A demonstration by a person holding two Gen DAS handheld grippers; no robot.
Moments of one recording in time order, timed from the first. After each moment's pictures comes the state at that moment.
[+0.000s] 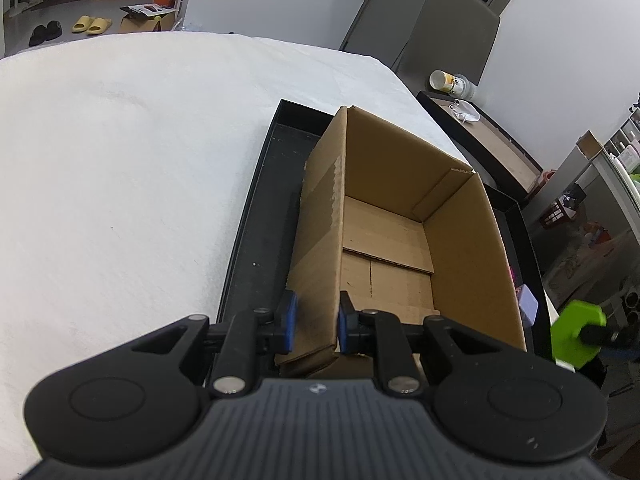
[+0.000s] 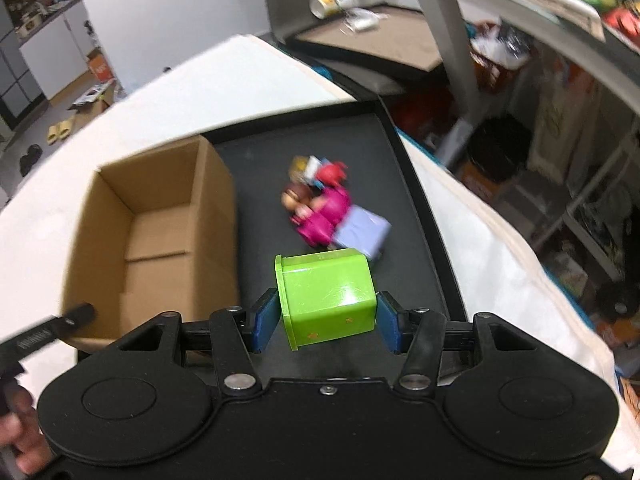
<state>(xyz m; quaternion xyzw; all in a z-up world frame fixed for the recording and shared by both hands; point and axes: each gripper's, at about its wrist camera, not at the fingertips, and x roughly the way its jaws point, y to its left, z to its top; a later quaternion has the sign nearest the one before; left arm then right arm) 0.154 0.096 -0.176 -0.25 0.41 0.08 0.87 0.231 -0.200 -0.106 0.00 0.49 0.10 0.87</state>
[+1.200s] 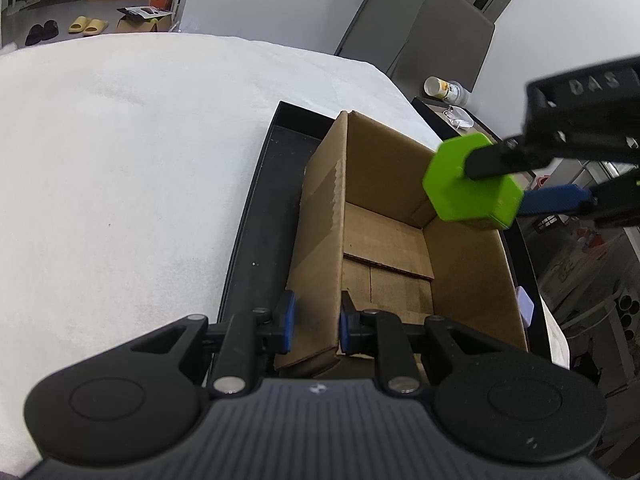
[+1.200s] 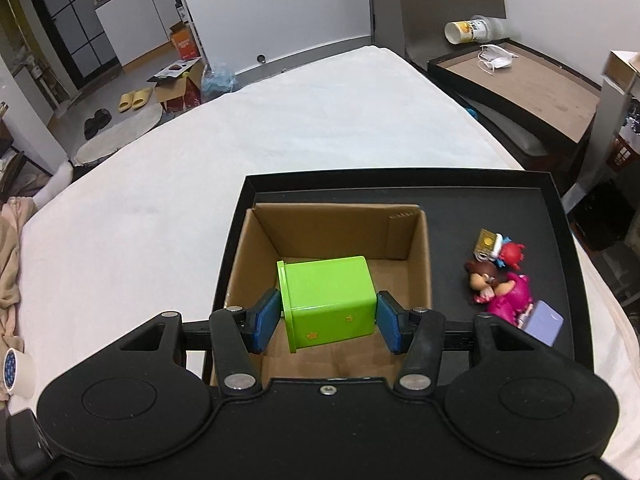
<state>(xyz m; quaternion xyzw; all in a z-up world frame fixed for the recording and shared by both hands) 0.151 0.100 -0.182 -0.26 0.40 0.07 0.88 0.267 -0.052 -0.085 -0.03 0.49 0.20 0.85</state>
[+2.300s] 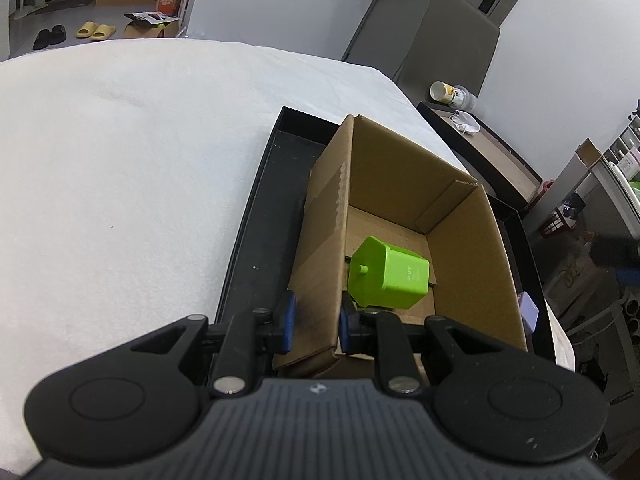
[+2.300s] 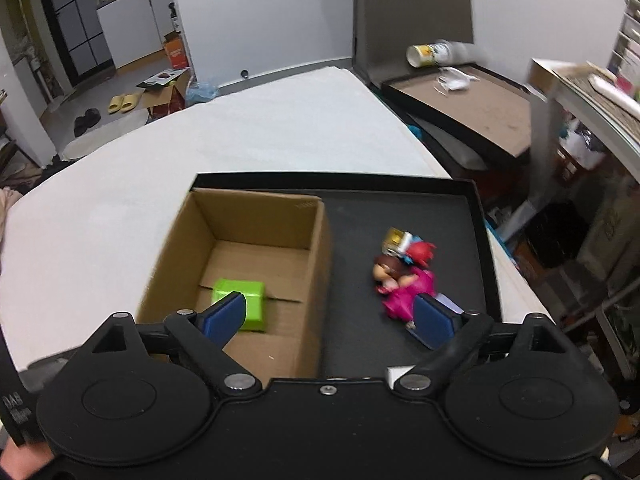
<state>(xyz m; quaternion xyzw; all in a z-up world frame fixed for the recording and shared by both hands) 0.150 0.093 -0.180 -0.25 0.39 0.09 0.88 0.246 -0.145 -0.069 -0.07 0.45 0.18 0.87</state>
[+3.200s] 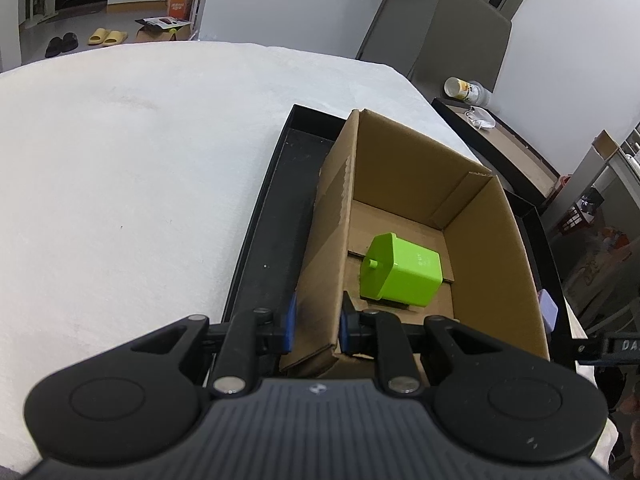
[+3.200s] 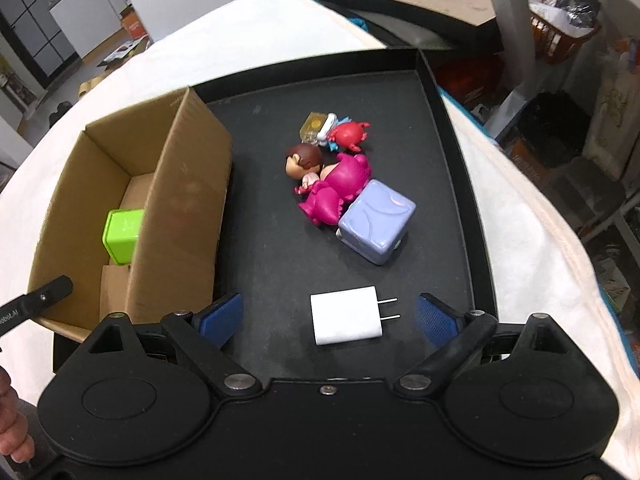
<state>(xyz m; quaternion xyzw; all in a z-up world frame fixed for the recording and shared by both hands) 0.155 0.083 -0.182 -0.23 0.40 0.12 0.88 0.274 -0.219 -0.165 -0.01 0.54 0.17 0.82</state>
